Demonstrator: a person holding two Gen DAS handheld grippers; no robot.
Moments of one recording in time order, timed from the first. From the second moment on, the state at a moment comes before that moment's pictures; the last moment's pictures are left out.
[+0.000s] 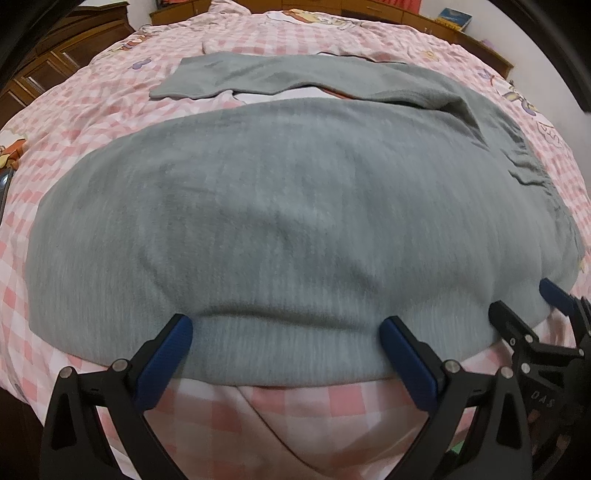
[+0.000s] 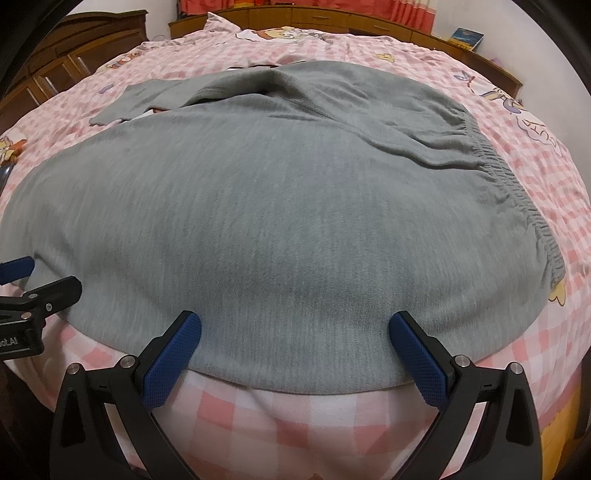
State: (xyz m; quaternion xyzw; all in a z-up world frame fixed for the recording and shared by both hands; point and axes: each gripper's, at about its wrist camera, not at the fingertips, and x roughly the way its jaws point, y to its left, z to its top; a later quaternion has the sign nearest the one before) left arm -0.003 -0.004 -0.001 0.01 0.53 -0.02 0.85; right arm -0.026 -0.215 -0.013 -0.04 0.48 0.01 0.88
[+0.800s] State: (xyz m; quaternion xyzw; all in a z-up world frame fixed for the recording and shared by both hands) left arm 0.033 0.000 0.051 0.06 0.51 -0.08 0.85; right arm 0.006 -0.272 0.029 -0.01 0.50 0.08 0.86
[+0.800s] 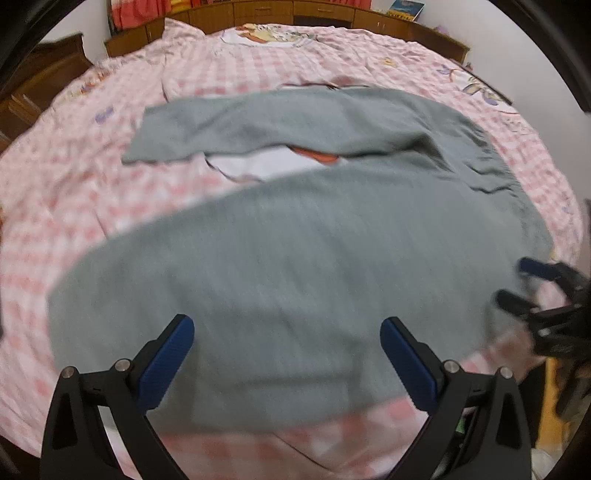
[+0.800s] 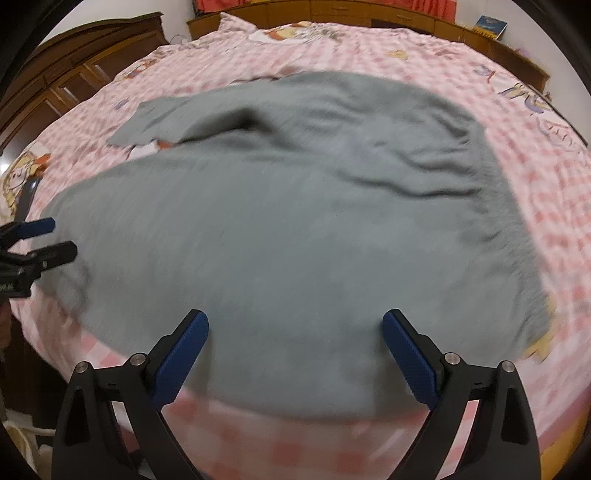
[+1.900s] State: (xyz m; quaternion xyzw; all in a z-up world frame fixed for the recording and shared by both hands) left arm 0.354 -0.047 0.054 0.17 0.51 -0.11 0.84; right arm 0.248 -0.395 0.060 -0.05 0.49 0.03 0.87
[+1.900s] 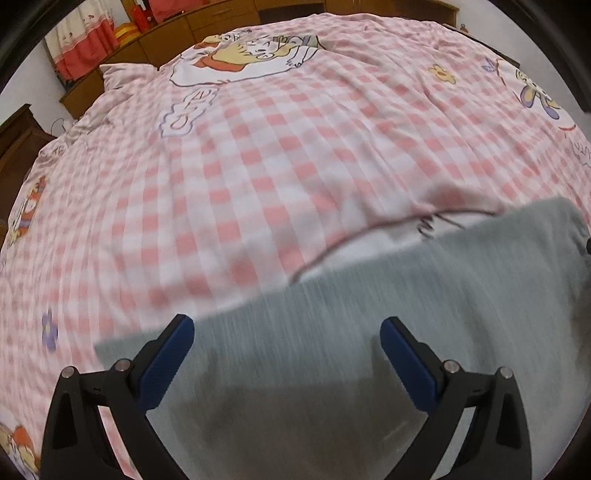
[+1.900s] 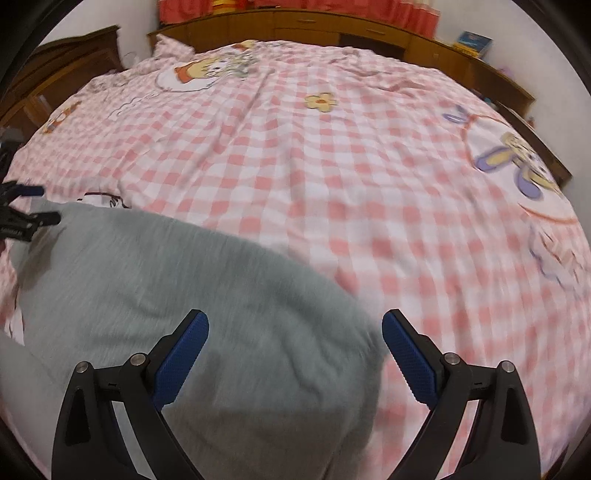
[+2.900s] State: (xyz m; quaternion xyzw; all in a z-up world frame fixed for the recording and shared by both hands) left arm 0.335 -0.008 0.064 0.05 0.51 -0.23 0.83; right arm 0.241 -0.387 0.072 -0.03 0.47 0.11 0.88
